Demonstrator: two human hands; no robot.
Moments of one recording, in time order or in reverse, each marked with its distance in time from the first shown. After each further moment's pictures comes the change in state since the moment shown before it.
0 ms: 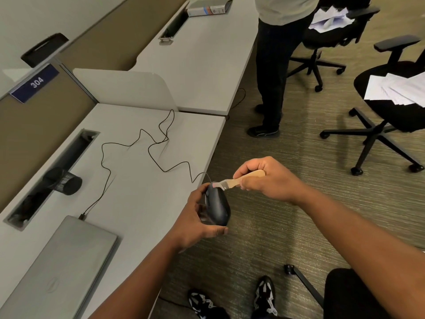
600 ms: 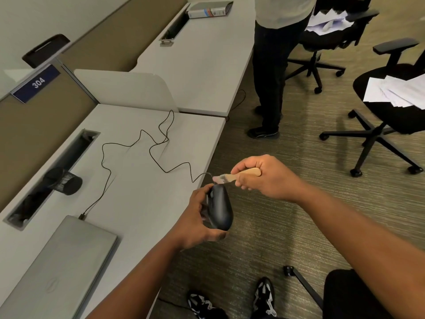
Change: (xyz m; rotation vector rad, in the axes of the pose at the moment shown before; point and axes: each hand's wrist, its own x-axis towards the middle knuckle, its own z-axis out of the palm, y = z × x) left_hand 0.001 0.004 0.002 0.208 -0.034 0.075; right_hand 0.002 -0.006 -0.001 -0.072 0.035 -0.032
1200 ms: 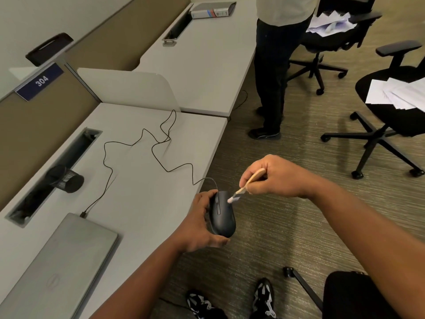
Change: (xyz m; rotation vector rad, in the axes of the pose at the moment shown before) left_hand -0.001 -0.014 0.007 0.140 -0.020 -0.005; right_hand -0.004 -0.006 -0.020 -0.120 -0.213 0.013
